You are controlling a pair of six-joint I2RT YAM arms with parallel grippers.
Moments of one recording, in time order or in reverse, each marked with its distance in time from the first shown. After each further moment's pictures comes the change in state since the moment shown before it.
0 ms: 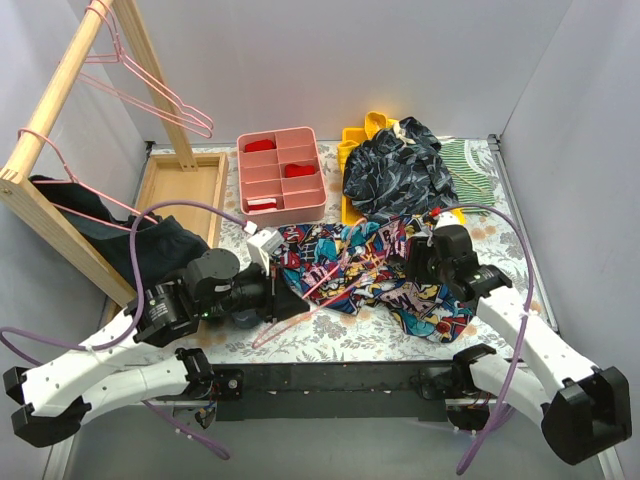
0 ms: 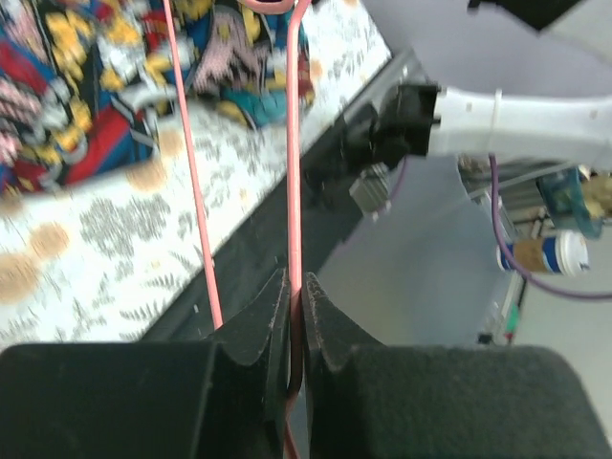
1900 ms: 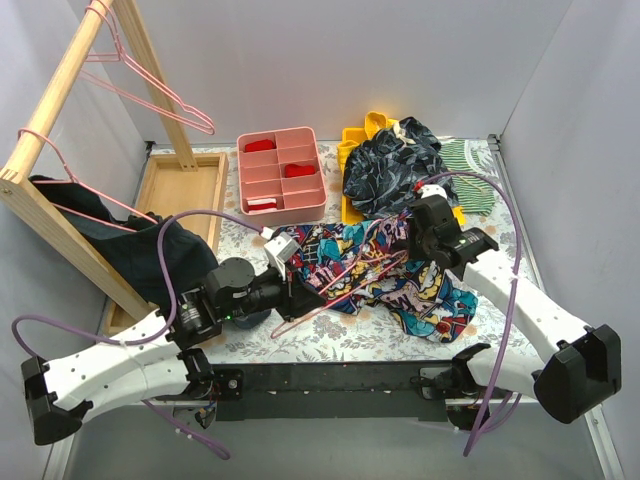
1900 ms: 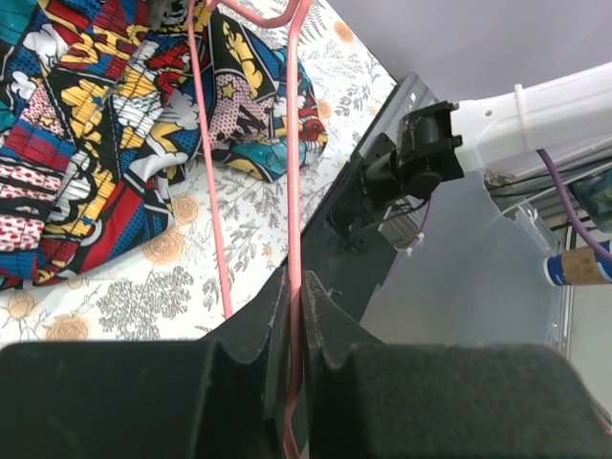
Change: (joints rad) left arm 0.000 -0.007 -0.261 0.362 0.024 0.096; right arm 0.105 0.256 0.314 -0.160 0.222 -0.023
